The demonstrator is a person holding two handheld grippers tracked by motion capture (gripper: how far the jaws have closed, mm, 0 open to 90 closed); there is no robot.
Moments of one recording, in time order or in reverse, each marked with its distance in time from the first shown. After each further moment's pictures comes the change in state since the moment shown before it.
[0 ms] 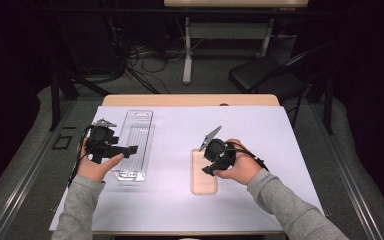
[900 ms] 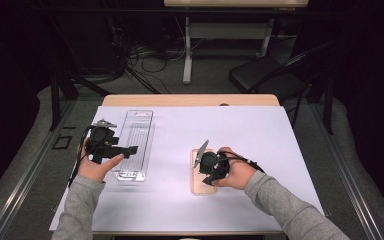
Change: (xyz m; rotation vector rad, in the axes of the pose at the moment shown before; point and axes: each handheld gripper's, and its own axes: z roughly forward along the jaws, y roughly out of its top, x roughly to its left) left arm 0.001 -0.001 0.002 0.002 0.004 -0.003; right arm 0.015 -0.006 0.027 0.119 0.049 -0.187
